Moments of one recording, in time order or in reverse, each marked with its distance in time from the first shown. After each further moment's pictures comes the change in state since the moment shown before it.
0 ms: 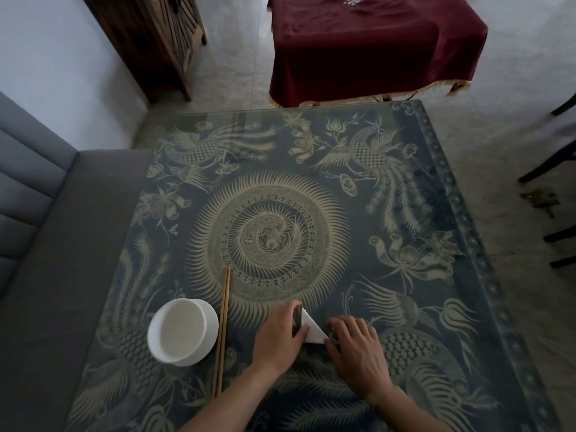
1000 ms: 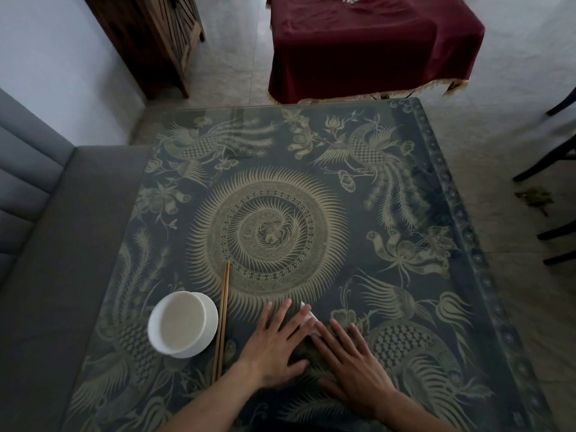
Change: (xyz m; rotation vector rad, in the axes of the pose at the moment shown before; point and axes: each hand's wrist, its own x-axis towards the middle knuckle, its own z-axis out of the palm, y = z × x) left_hand -0.017 -0.028 -0.002 0.635 -0.410 0.438; right_hand -0.036 0.006 0.005 -0.286 -0.333 -0.331
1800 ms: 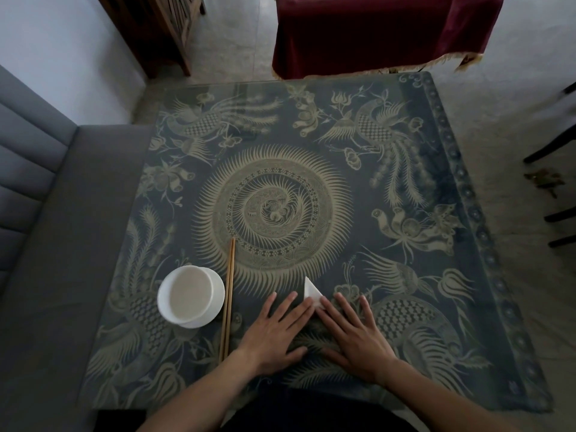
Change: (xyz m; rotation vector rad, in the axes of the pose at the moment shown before) left_hand -0.026 0.007 0.018 -0.015 0.048 0.041; right_hand 0.000 0.003 0.002 0.032 -0.098 0.036
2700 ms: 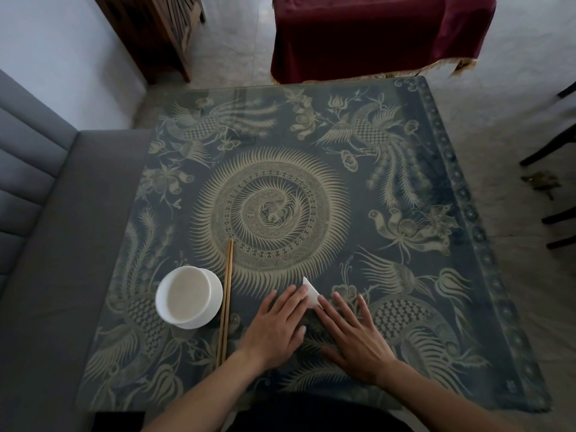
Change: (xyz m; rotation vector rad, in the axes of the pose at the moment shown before) left_hand 0.005 0.011 -0.015 -0.113 0.128 -0.136; right_hand -0.001 0.000 0.001 -0.009 0.065 -0.011
